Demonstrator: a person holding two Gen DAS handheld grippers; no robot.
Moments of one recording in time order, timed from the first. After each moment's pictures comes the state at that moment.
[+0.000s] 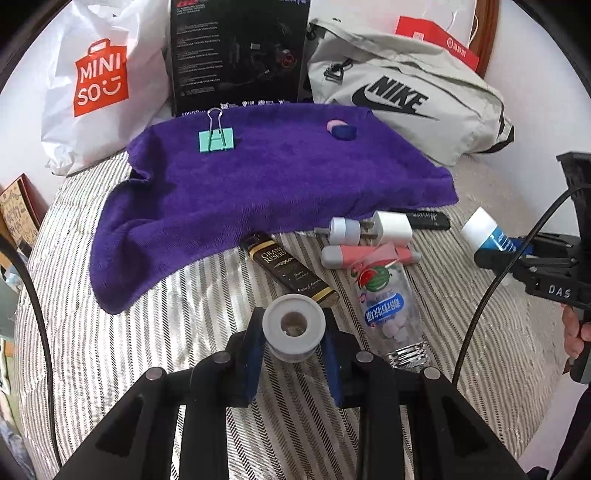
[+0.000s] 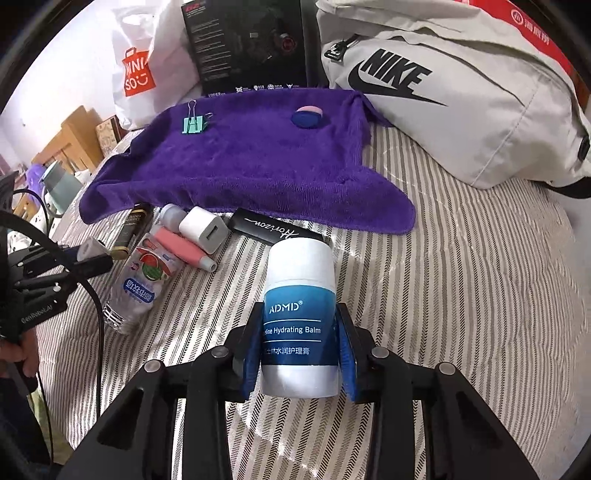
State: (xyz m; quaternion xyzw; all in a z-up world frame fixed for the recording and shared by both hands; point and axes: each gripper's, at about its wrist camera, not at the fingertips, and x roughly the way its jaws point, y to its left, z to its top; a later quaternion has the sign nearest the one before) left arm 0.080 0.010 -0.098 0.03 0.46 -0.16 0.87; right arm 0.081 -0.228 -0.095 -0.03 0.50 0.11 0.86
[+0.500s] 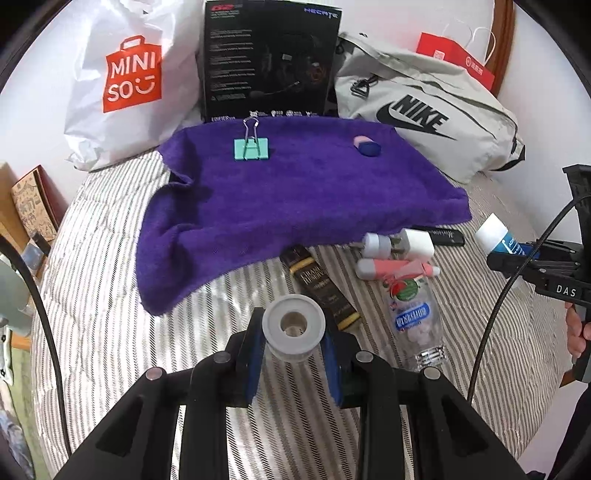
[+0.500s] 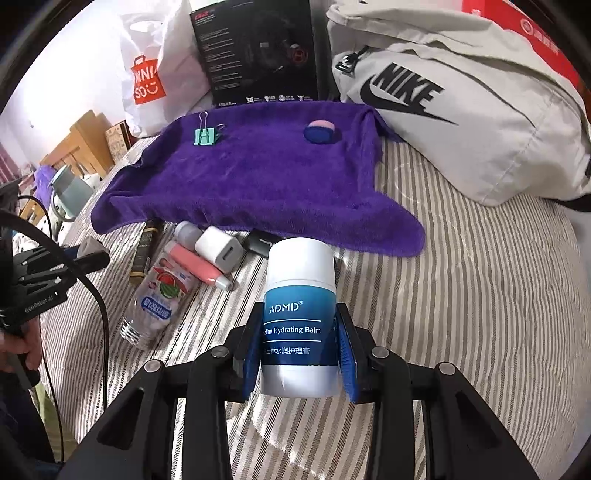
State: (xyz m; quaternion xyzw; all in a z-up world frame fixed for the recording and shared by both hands) left arm 0.082 0.034 -0.088 0.02 0.46 -0.13 0.88; right arm 0.091 -0.223 -0.081 -0.02 0.49 0.13 0.86
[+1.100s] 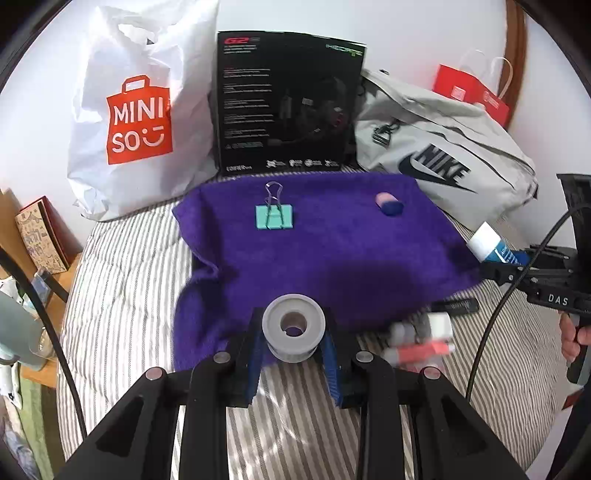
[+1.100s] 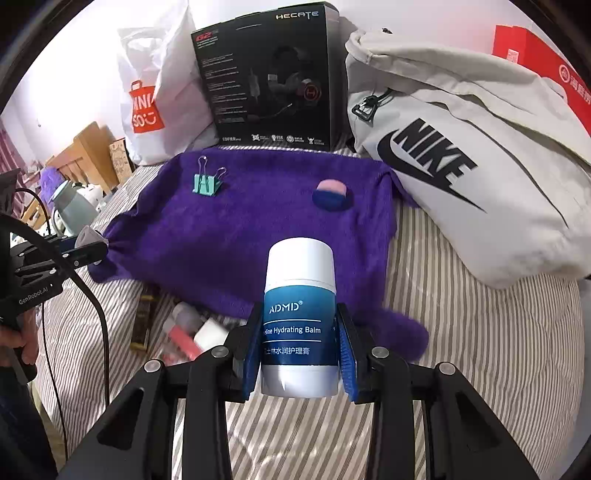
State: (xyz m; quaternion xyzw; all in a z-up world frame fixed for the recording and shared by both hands) left arm 0.143 0.048 -0.050 0.02 0.42 -0.12 0.90; right arm 0.157 -0.206 -0.054 -0.03 0.47 0.15 0.87
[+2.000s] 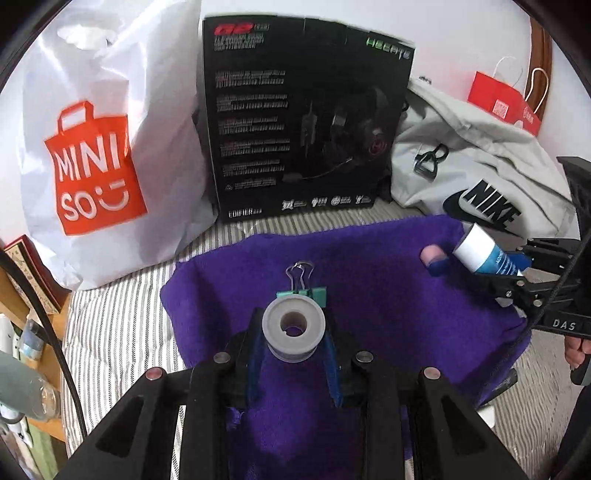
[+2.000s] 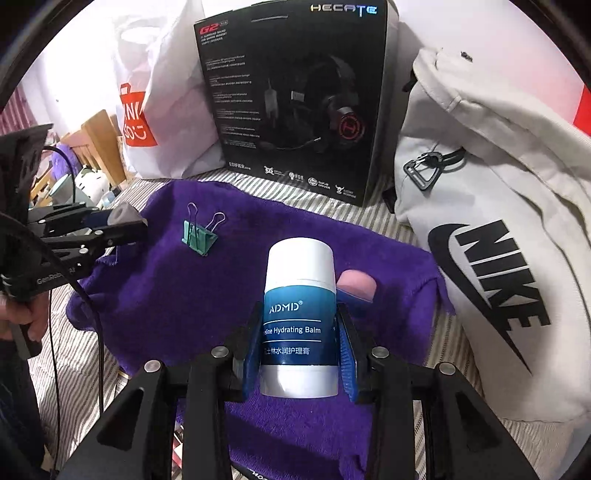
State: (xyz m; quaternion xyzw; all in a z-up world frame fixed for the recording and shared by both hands) left arm 0.258 0.044 -0.056 0.04 0.43 -0.13 0.89; right arm 0.263 -0.165 -0.055 -0.08 0.46 0.21 0.86
